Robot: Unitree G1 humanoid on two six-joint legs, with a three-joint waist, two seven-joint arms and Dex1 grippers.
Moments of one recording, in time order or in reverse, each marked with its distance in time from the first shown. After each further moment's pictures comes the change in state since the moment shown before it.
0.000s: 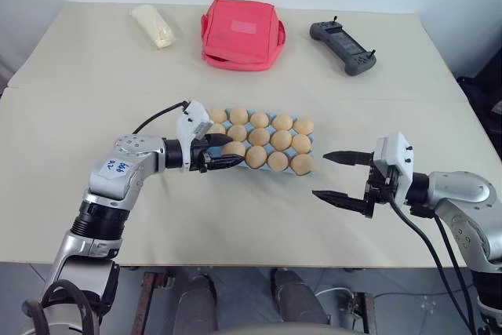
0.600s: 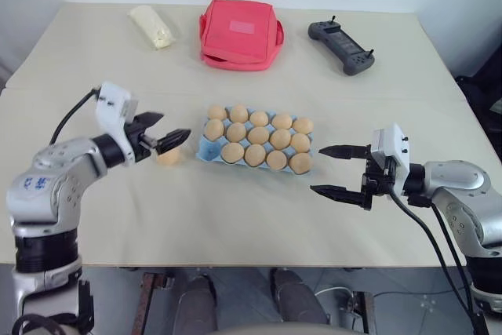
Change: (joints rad) left arm 0.331 0.097 0.471 -0.318 -0.082 0.232 0.283; right arm -0.133 0.005 0.075 0.116 -0.012 -0.027 0.087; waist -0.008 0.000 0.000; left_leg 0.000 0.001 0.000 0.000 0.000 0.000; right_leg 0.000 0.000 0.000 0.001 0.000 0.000
